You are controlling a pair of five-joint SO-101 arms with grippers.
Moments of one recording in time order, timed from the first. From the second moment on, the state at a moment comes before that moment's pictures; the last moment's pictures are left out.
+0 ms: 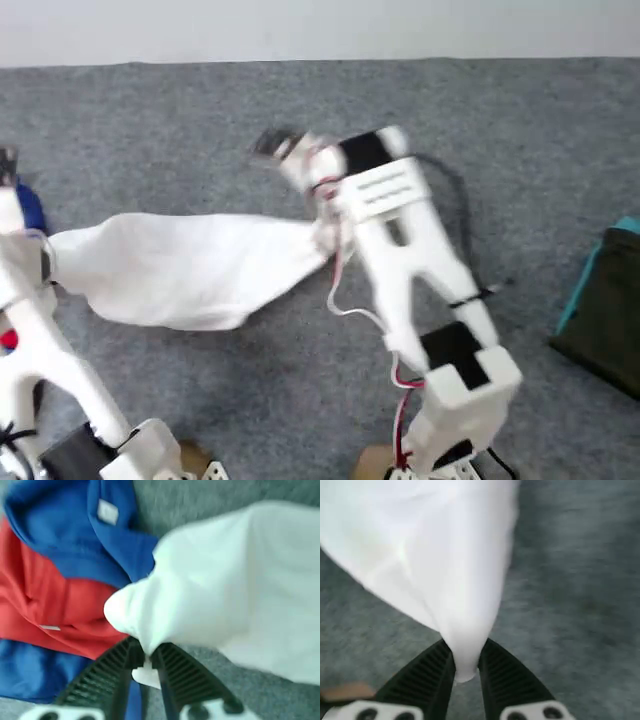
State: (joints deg) left arm -40.7 -16.7 15.6 78.5 -25.2; right arm -23.7 12.0 -24.4 100.3 32.7
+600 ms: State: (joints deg) left arm -22.9 -16.7 -29.0 99.0 -25.2; right arm -1.8 2.2 -55.7 100.4 35.4
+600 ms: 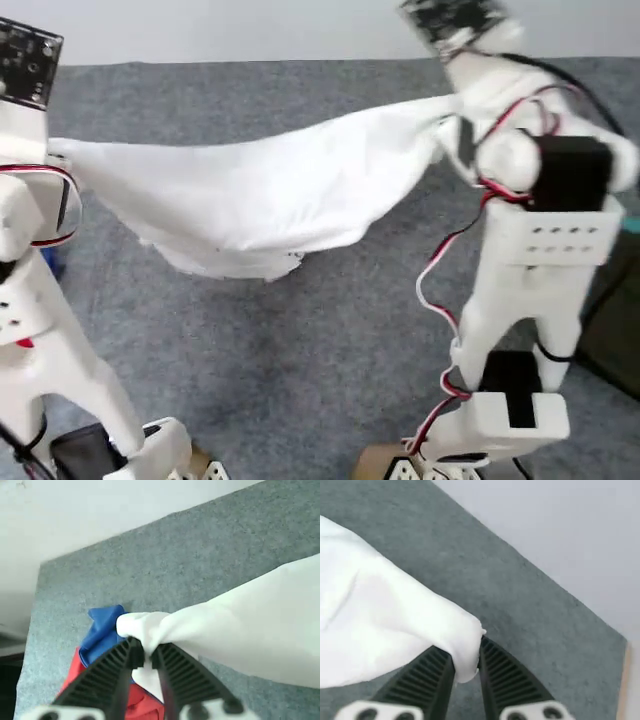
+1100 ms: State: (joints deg) left arm -20.7 -16.7 -29.8 99.4 -25.2; right arm 6.4 -0.7 -62.6 100.4 40.8
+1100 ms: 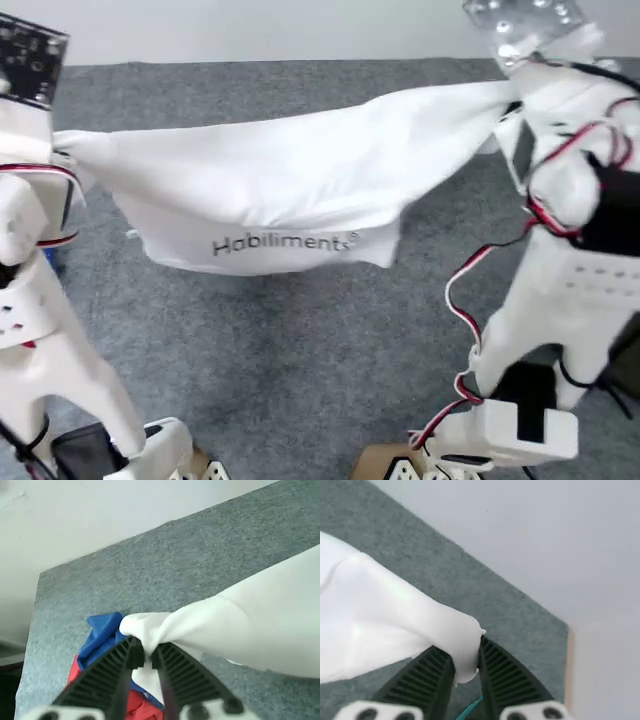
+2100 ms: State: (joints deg) left arm -14.6 -16.7 6.1 99.4 -25.2; right arm 9.1 -1.6 -80.1 100.4 44.4
